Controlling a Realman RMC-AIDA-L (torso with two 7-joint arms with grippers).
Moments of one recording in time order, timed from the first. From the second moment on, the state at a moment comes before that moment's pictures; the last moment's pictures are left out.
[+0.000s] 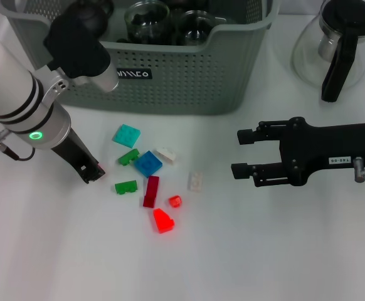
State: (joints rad) left arm -0.53 -2.17 1.35 1.24 2.83 1.49 -2.35; right arm 0.58 2.08 -0.94 -0.65 -1.95 -1.61 1.41
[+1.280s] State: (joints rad) left arm -0.64 -1.87 0.40 0.66 1.81 2.01 -2.03; right arm 0.58 2.08 -0.94 -0.65 -1.95 -1.62 1.42
